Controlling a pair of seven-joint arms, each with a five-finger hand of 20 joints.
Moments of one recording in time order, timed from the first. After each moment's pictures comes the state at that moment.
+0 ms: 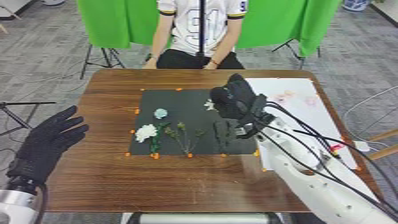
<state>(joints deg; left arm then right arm) 139.9 -56.0 -113.6 -127.3 41.1 5.0 6.7 -75.3 -55.2 53.2 -98.2 -138.5 20.0 -11.2</state>
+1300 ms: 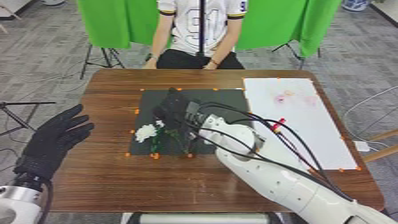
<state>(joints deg) 138.2 -54.8 -111.8 -126.8 41.1 5.1 6.5 -59.9 -71.2 36.5 -81.0 -148.8 11.7 -11.5</state>
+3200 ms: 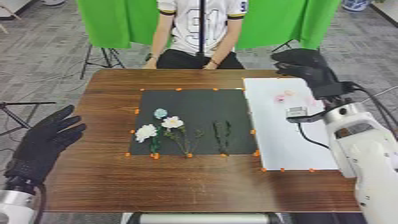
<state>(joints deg) 139.6 -57.0 -114.0 -127.3 41.1 5.2 6.9 -96.5 -59.9 94.0 -115.1 -96.0 -2.0 -0.9</state>
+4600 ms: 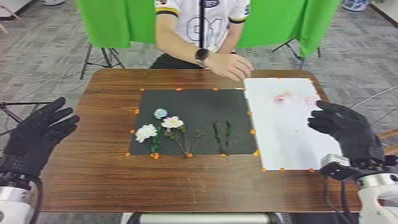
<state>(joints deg) 137.6 -58.6 -114.7 -127.5 40.1 5.1 8.1 -123.0 -72.1 111.6 -120.9 -62.8 -6.3 -0.5</state>
